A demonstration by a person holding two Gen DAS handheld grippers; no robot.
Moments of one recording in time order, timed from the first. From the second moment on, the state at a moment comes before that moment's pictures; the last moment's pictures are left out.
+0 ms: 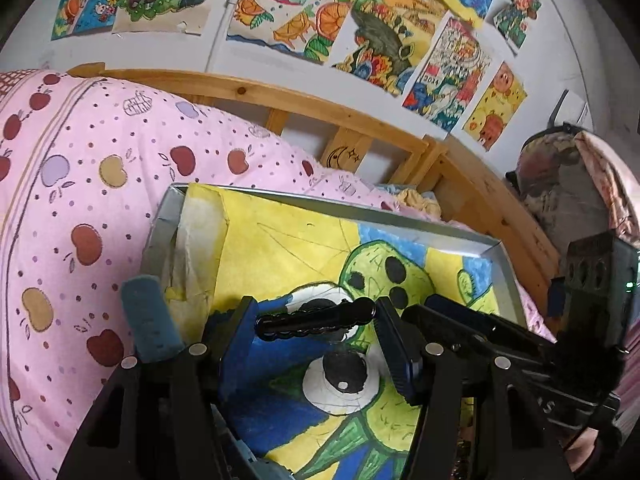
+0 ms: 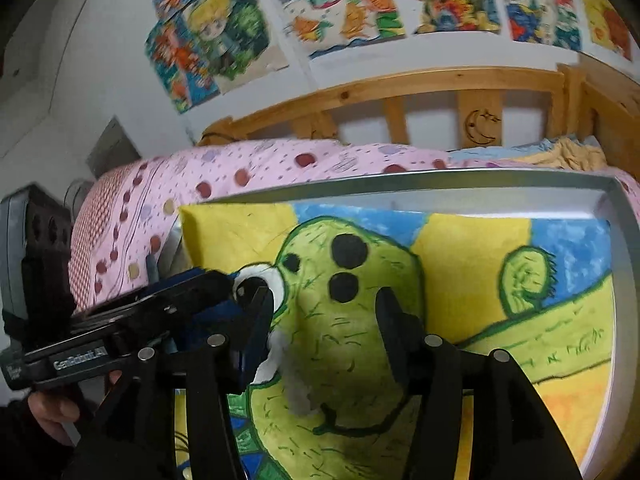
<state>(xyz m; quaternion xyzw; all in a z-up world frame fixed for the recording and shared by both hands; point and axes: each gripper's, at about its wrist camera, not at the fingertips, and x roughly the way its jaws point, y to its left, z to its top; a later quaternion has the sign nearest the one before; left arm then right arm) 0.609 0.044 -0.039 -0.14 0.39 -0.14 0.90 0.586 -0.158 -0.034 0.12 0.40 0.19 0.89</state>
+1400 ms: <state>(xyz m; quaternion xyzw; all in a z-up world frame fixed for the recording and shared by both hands) 0.559 0.085 -0.012 -0.18 0.34 -0.09 0.92 0.585 -0.160 -0.058 0.19 0.37 0.19 0.89</state>
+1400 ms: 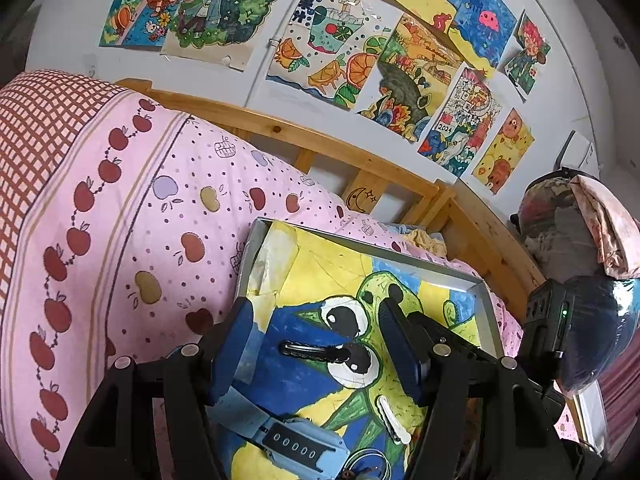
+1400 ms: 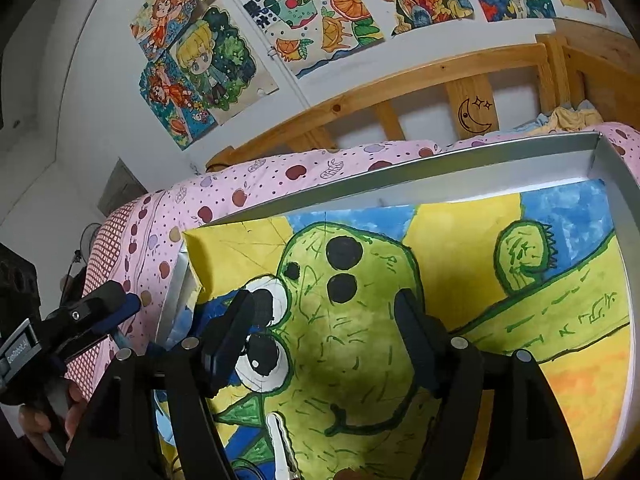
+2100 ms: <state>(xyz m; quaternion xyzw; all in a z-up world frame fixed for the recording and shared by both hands) 0.517 0.080 -0.001 -0.16 0.35 -0.10 0.92 0.536 -0.181 0.028 0.19 0.26 0.23 0.92</state>
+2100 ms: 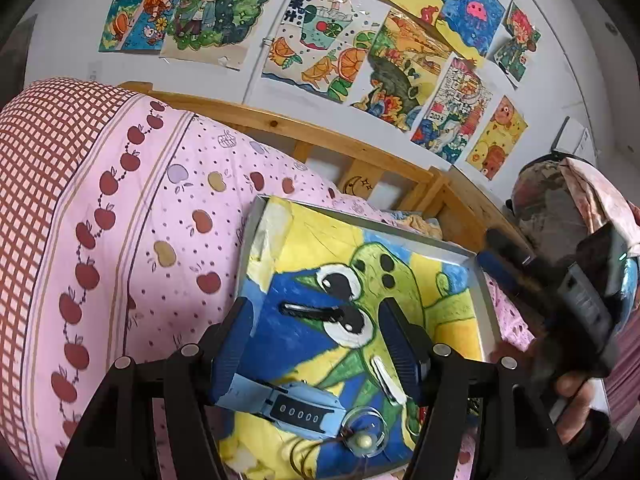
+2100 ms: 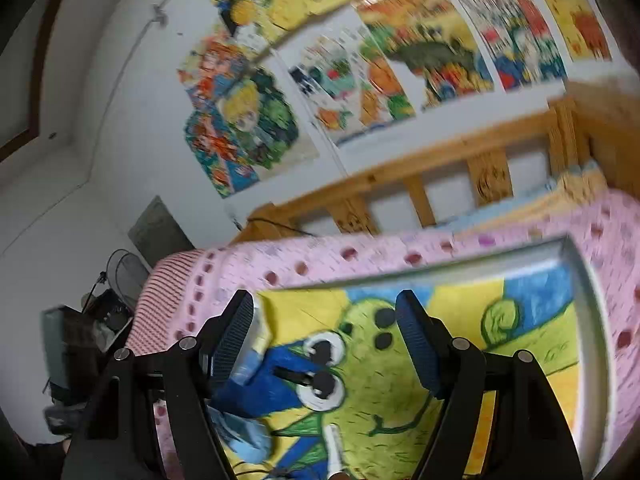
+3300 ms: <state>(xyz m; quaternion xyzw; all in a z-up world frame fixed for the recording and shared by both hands) 0.406 0.010 -0.028 -0.09 0.43 -0.22 0.87 0.396 -0.242 0.024 0.20 0.31 0.22 0.90</state>
